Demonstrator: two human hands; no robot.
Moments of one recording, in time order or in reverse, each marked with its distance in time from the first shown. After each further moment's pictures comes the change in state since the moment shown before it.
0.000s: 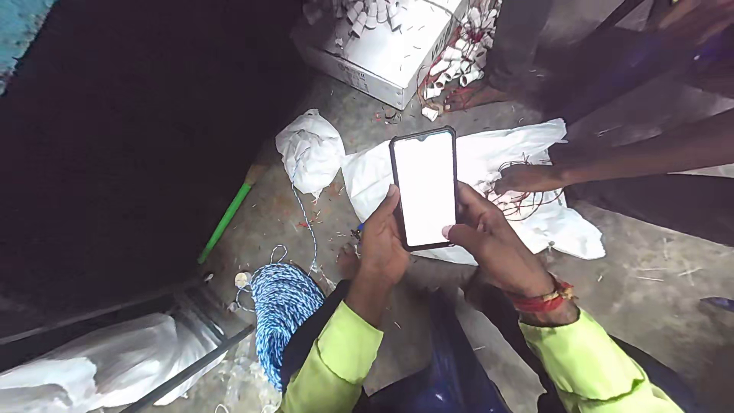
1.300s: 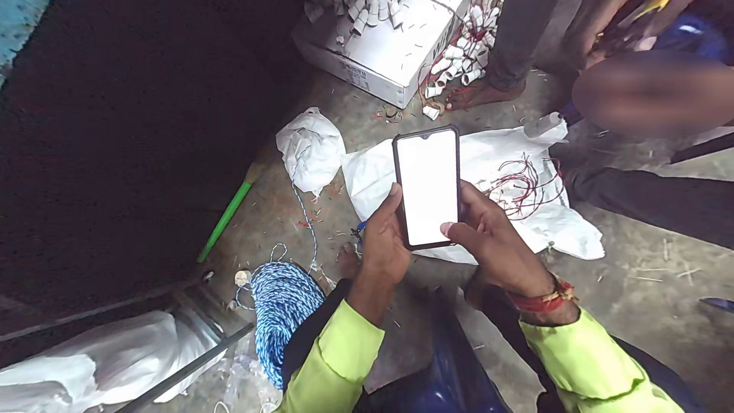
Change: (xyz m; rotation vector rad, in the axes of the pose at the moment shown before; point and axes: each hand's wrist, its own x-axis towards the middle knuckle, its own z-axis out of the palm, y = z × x) left_hand 0.000 0.000 0.001 -0.028 0.017 -0.011; right_hand 0.000 0.000 0.001 -0.056 0.026 0.013
